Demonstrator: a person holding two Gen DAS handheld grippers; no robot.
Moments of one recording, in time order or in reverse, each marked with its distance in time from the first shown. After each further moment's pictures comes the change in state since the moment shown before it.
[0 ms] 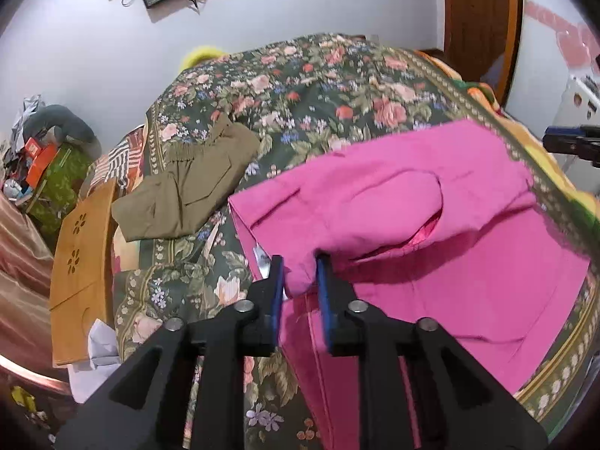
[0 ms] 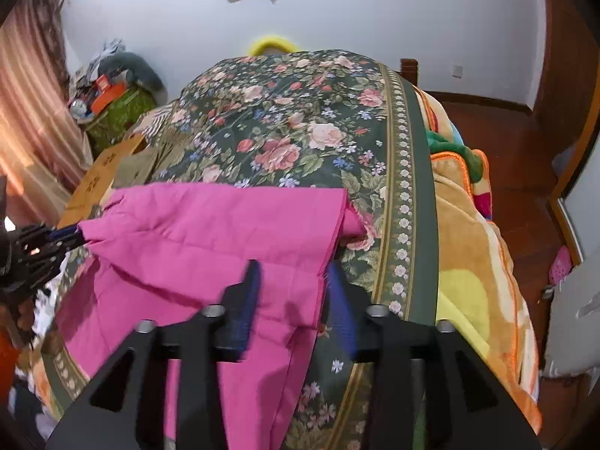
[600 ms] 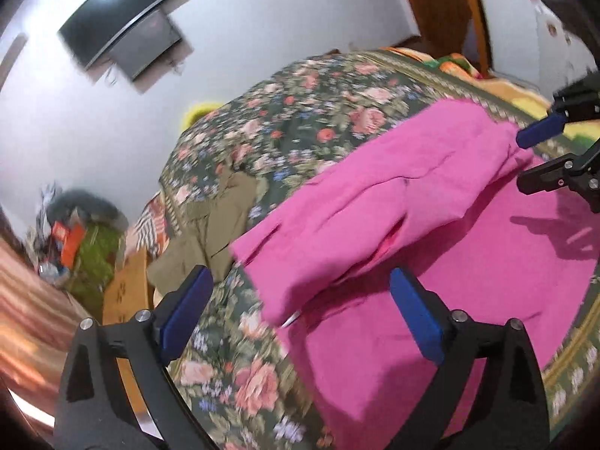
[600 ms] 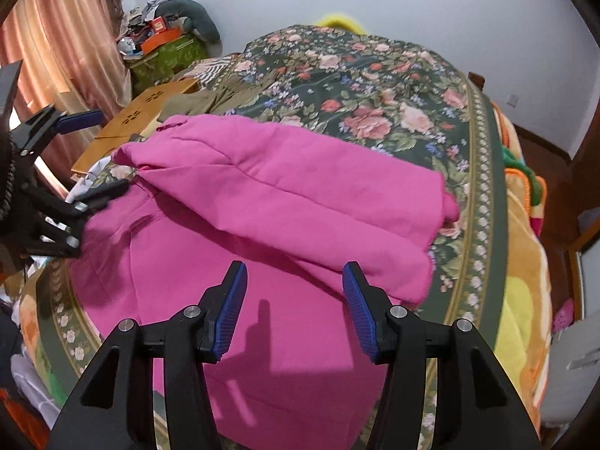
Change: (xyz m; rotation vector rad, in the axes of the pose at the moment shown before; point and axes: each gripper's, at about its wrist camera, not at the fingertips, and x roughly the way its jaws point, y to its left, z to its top) left arm -0.010 -0.052 0.000 0.293 -0.117 0.144; right arm 0.028 0.068 -0.027 -0.209 0.085 0.076
